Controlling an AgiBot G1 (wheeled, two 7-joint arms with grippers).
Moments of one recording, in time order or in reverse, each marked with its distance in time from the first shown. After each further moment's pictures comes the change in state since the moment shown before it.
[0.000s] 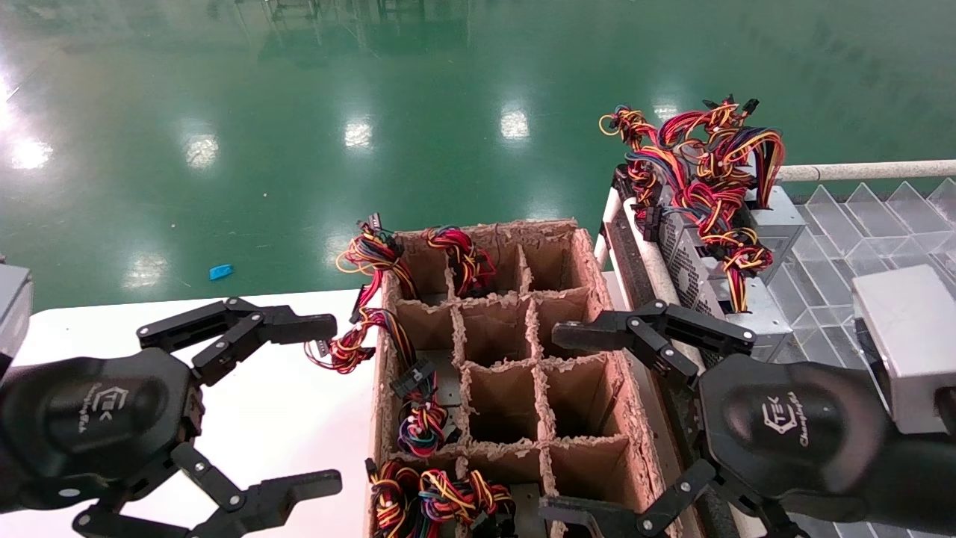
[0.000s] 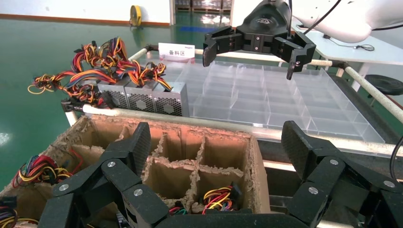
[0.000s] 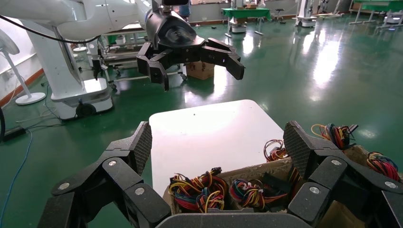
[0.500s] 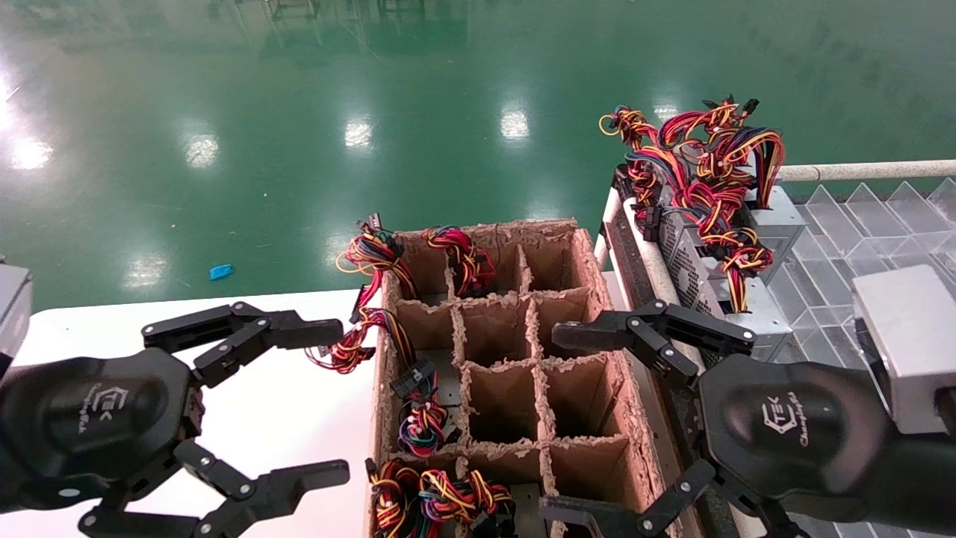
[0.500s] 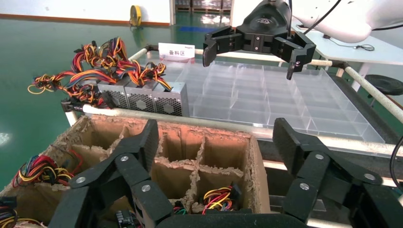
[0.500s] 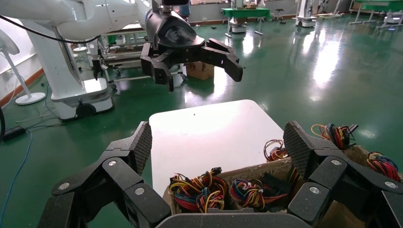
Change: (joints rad) left arm 0.000 0.000 0.000 0.000 0.000 0.000 0.000; right arm 0.000 0.000 0.000 0.000 0.000 0.000 0.000
